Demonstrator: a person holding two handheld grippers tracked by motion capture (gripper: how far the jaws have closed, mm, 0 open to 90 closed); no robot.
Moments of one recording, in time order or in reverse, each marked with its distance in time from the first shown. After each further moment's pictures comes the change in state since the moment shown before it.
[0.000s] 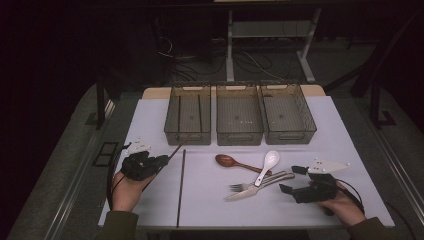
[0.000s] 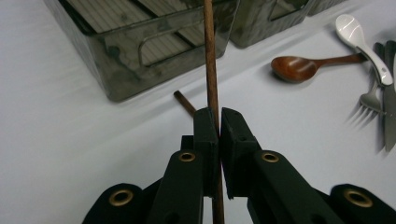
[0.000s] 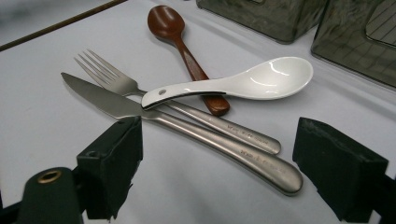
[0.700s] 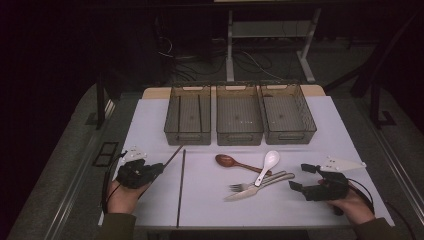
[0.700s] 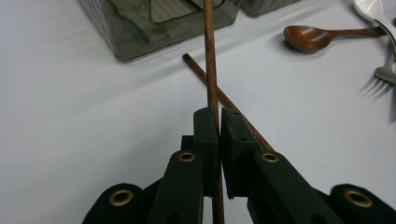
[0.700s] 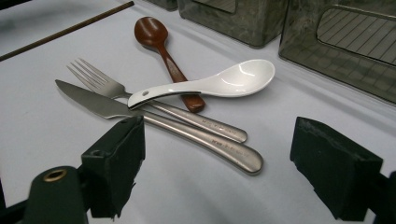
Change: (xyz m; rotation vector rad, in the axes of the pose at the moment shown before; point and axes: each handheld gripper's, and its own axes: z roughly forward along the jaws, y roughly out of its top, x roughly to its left) left arm 0.001 -0.022 -0.008 0.046 0.031 -0.017; right arm -0.013 -0.003 -0.022 -0.032 -0.026 0.024
